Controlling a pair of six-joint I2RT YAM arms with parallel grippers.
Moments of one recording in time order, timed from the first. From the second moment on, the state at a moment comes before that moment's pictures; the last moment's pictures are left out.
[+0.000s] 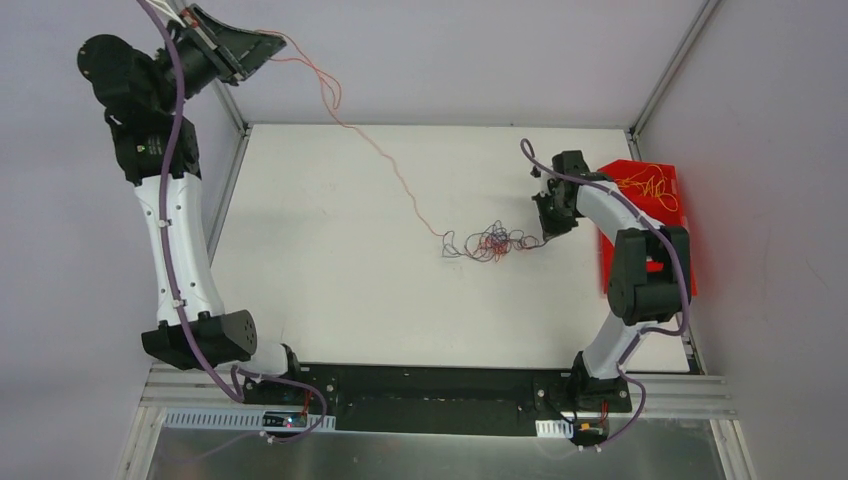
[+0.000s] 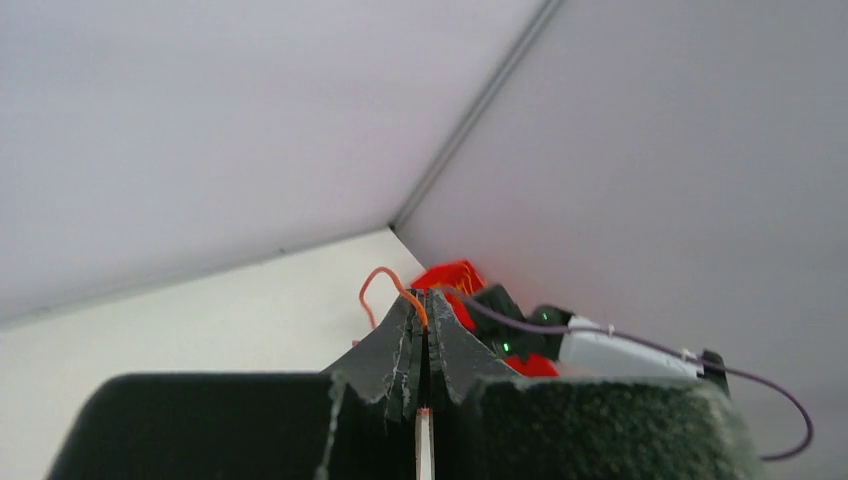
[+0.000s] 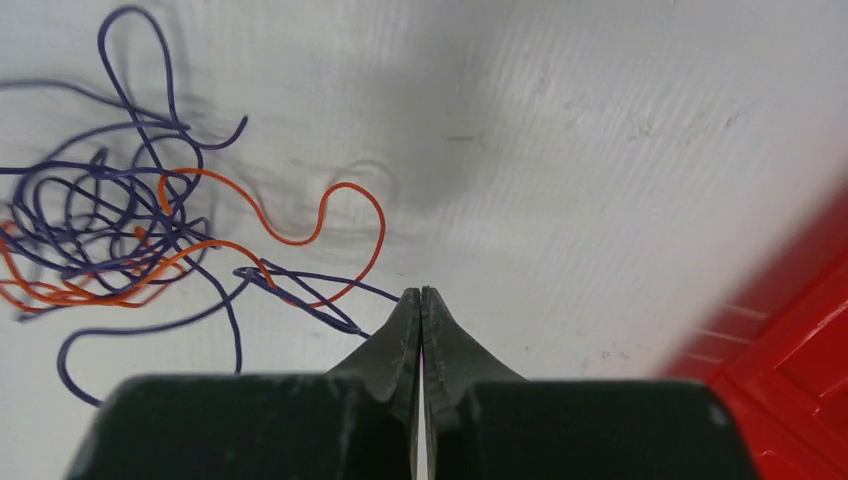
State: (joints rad) left arm 0.23 1.43 1.87 -0.02 0.97 -0.91; right arm 0.13 1.76 1.29 -0.73 -0.09 -0.12
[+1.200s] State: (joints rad) left arm 0.21 1.49 1.30 -0.74 0.71 0.11; right arm 0.21 1.76 1.58 -0.96 -0.54 -0.06
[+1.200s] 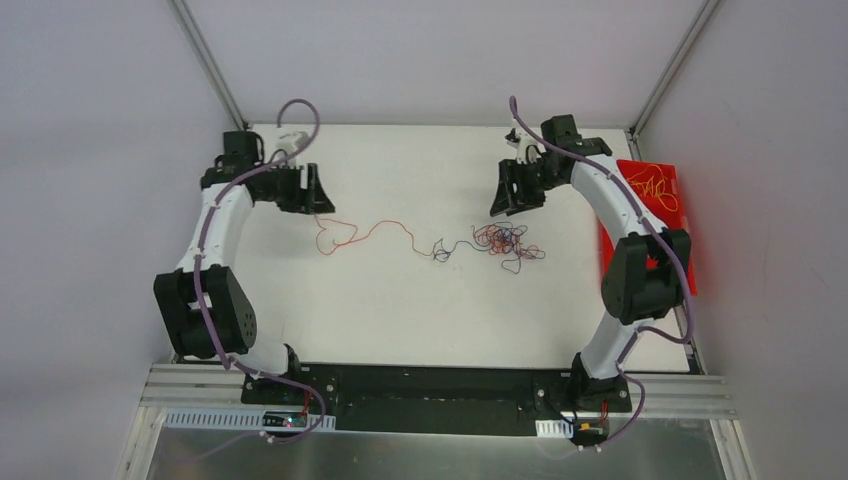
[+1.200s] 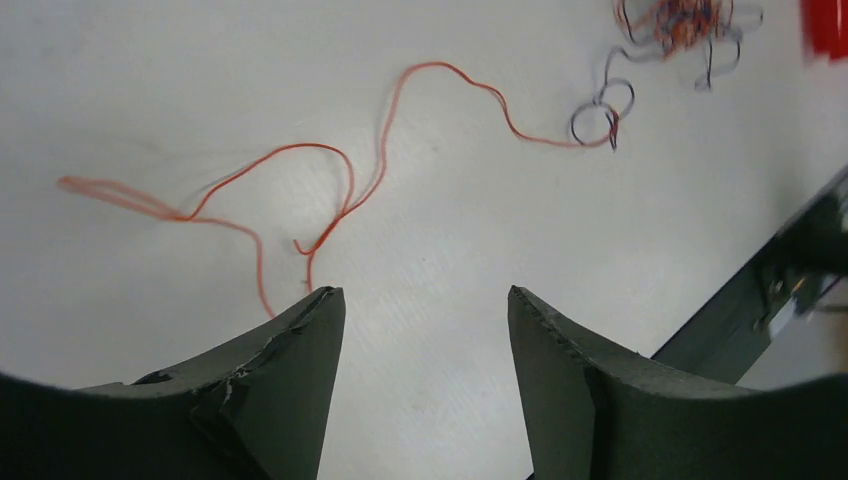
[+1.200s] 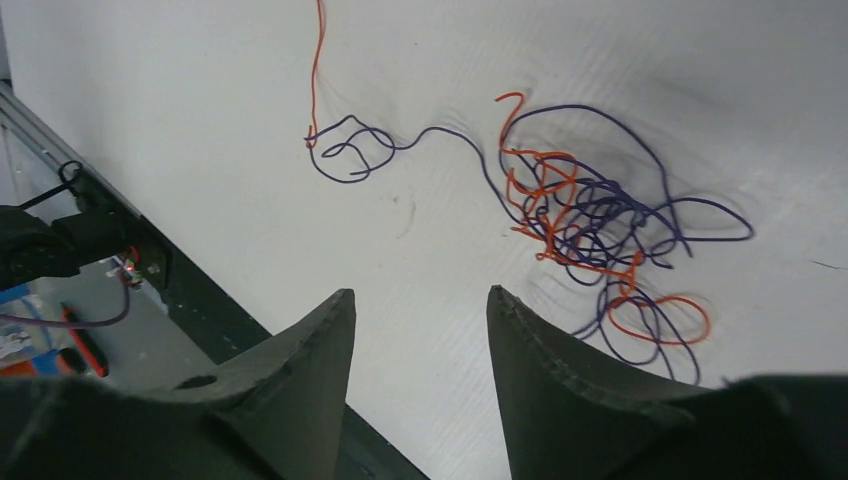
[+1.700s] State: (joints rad) left arm -0.46 1.80 1.31 -0.73 0.69 0.83; right arm 0.31 1.98 1.56 -0.88 -0.62 0.13
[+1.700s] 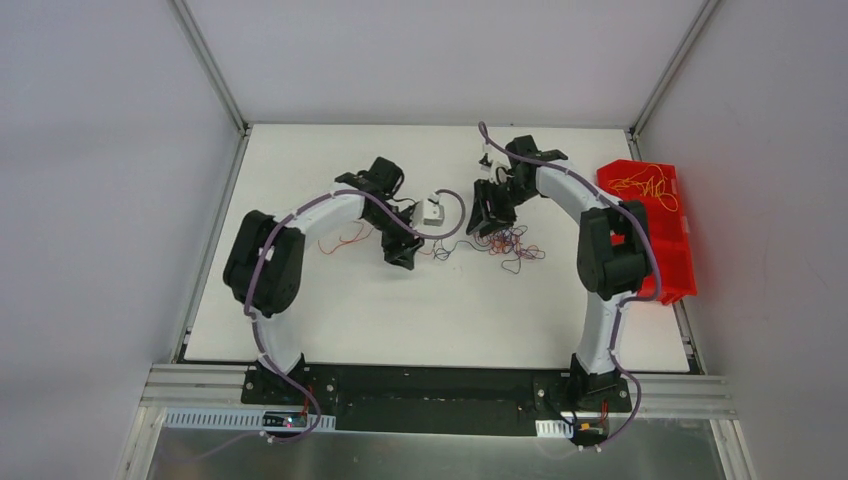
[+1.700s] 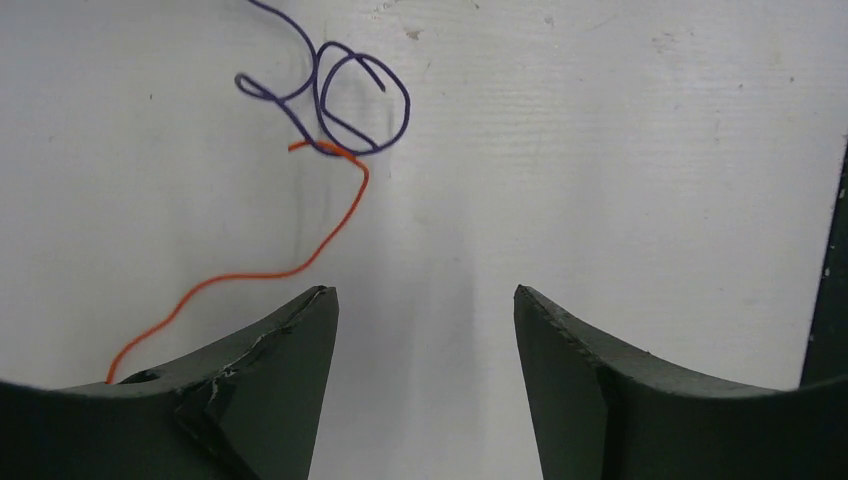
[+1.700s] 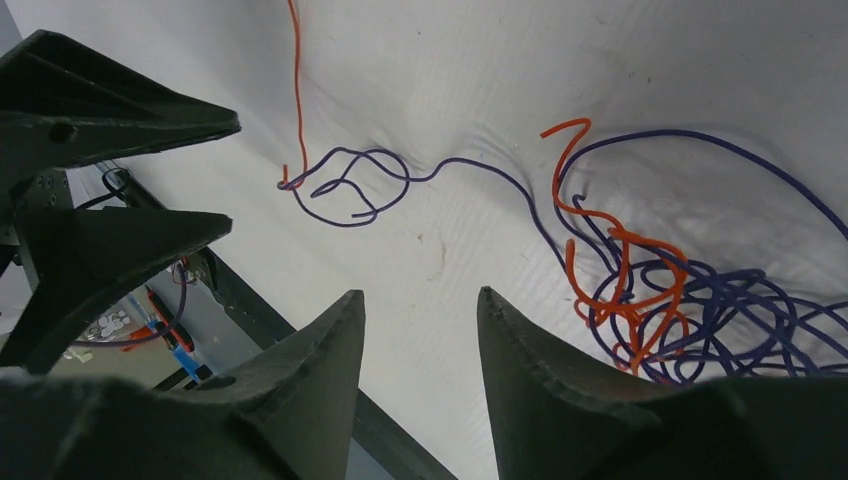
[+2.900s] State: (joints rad) left arm -0.09 1.50 1.44 -0.89 0.75 0.41; right arm 0.42 2.16 1.60 -0.87 -0.51 0.16
